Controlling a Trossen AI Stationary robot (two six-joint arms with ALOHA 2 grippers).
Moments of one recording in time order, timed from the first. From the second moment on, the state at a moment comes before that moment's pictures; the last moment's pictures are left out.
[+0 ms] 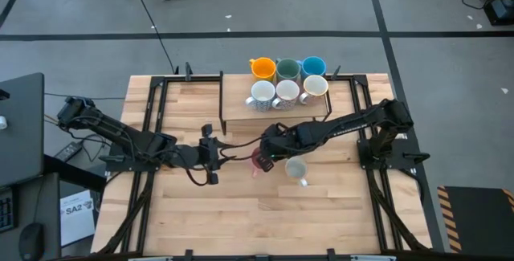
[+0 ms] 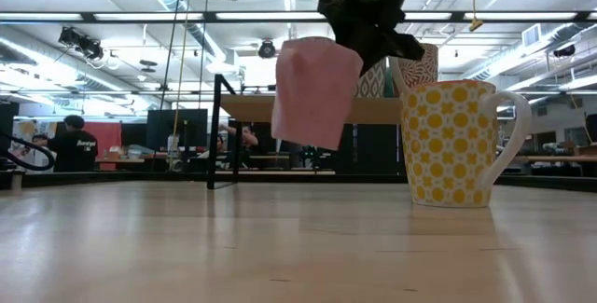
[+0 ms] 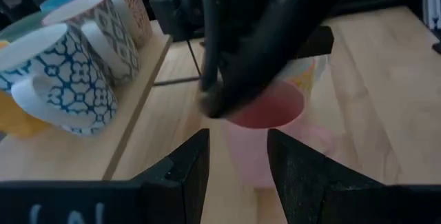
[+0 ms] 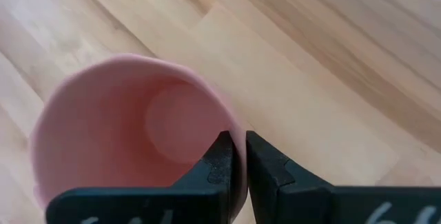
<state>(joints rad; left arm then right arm) -0.39 1.17 0.81 -0.08 -0.60 -0.02 0.17 1.78 1.45 -0.82 0.26 0.97</state>
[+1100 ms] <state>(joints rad) -0.39 1.17 0.81 -0.11 -0.60 -0.07 0.13 1.78 1.32 -0.82 0.26 0.97</state>
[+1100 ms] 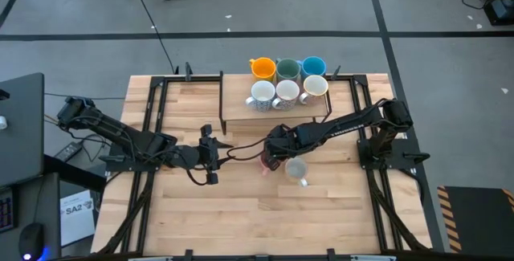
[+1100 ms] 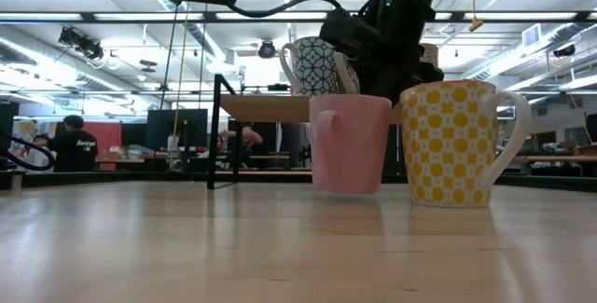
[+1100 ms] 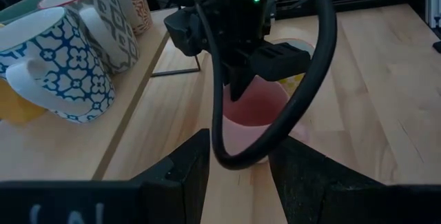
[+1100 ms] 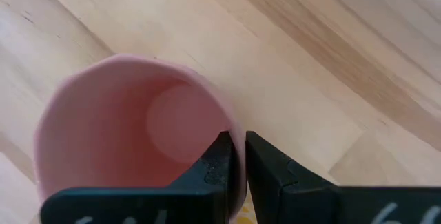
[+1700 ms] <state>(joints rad) -0.39 1.17 0.81 -0.11 -0.60 -0.07 0.13 1.78 1.33 -0.82 0.24 0.97</state>
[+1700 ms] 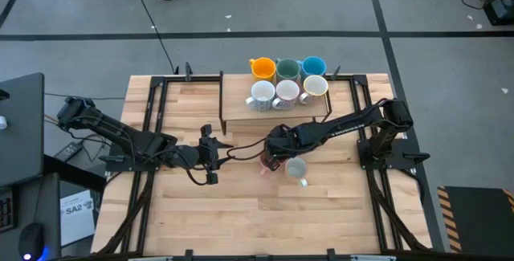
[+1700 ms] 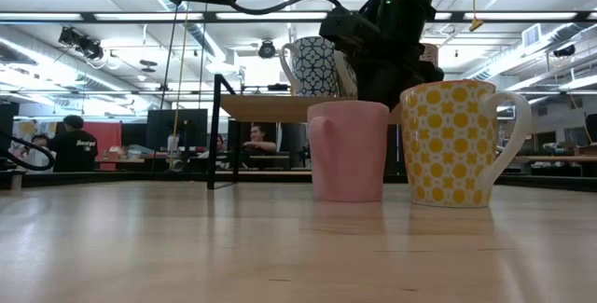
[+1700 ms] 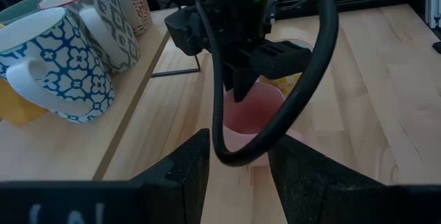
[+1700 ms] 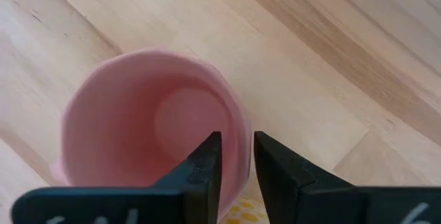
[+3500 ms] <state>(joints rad) -0.39 1.41 0.50 0.52 -0.54 -0.41 0.13 1.63 1.33 -0.88 0.32 0.76</state>
